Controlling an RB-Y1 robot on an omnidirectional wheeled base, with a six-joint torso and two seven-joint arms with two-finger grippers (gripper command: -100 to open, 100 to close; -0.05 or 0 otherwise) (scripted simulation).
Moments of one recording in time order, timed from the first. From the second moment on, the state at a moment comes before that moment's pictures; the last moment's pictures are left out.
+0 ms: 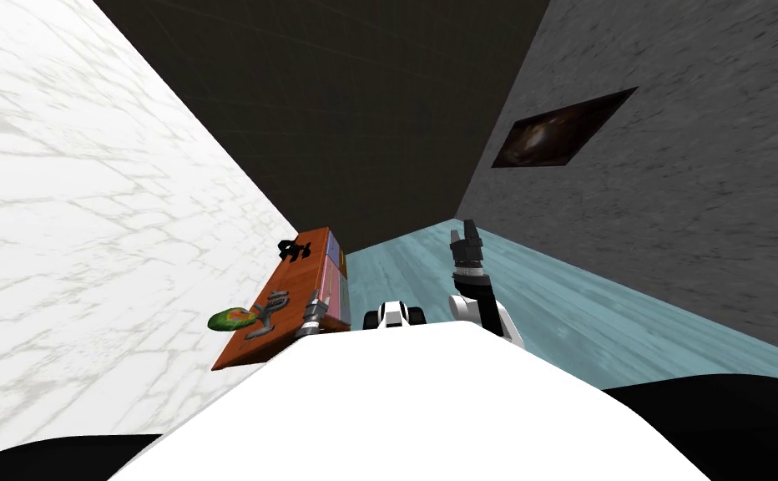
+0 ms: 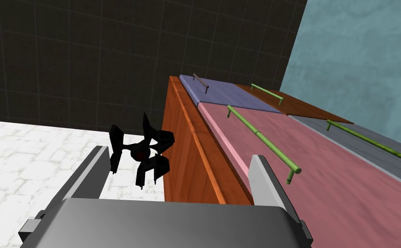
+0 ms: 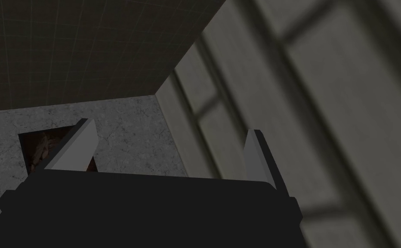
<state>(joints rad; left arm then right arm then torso) 0.57 0.23 0.12 -1.51 -0.07 -0.46 0.50 0.50 0.01 -0.02 -2.30 0.11 -0.42 0.03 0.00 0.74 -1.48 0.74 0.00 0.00</state>
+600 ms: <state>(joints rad) 0.57 0.24 0.14 -1.38 -0.06 -0.44 0.56 0.50 0.01 -0.02 -2.30 0.11 -0.42 0.03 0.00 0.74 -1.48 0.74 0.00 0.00</state>
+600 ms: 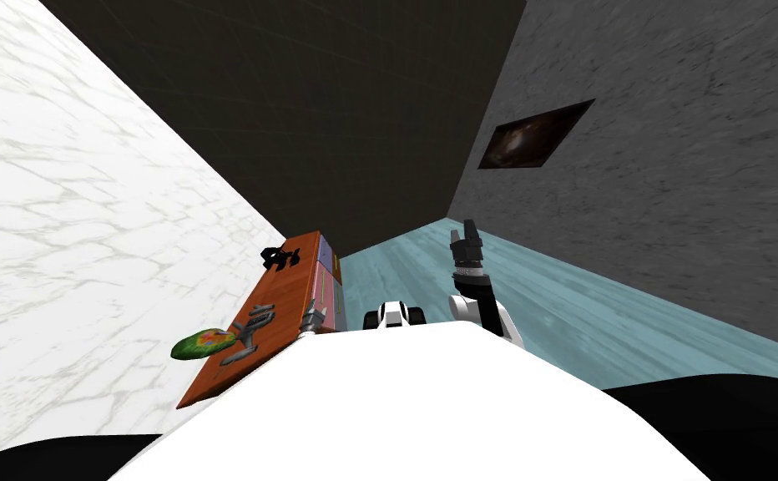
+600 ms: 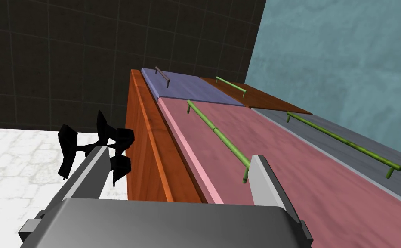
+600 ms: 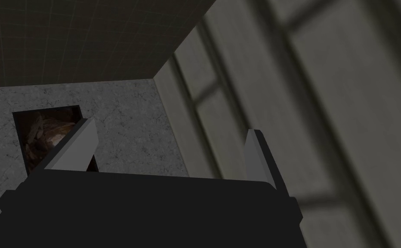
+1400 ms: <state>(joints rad) 0.56 0.29 0.18 -1.12 -0.04 -0.42 0.65 0.50 0.01 -0.02 -2.30 0.11 -0.42 0.03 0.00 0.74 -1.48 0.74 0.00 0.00</state>
